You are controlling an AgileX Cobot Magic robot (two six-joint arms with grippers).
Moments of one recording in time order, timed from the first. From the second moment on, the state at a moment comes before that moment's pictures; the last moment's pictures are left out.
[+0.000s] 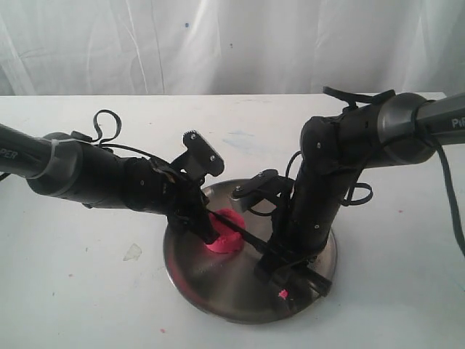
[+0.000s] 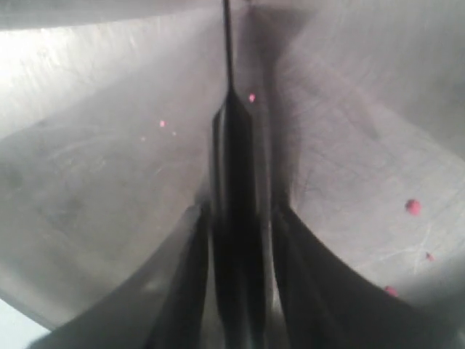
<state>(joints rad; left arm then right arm) -0.50 2.01 -1.07 -0.42 -0.04 0.79 0.52 1.92 -1.12 0.22 0.78 -0.49</state>
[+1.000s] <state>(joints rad) -0.50 2.01 -1.07 -0.42 -0.04 0.79 0.53 1.91 -1.12 0.13 0.76 -0.40</state>
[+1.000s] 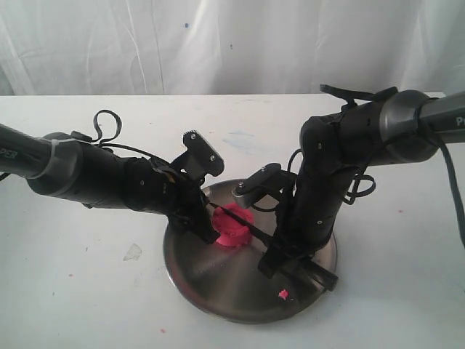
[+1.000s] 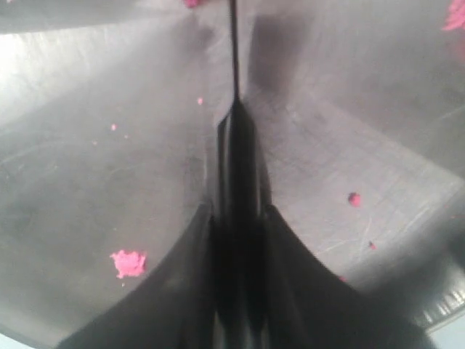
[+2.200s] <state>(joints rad) -0.50 1.93 -1.05 -0.23 -0.02 0.60 0.53 1.93 -1.12 0.13 0.77 -0.40</state>
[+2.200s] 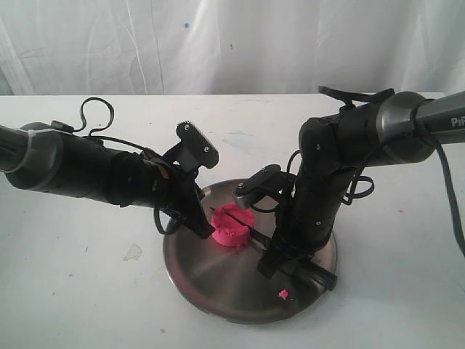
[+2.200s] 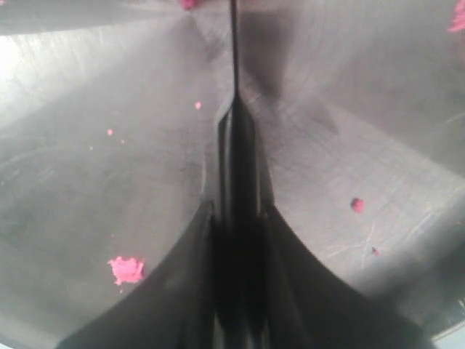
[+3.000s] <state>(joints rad) -0.50 1.98 -1.05 -0.21 -0.08 0.54 0.53 1.93 -1.12 0.13 0.77 -0.40</state>
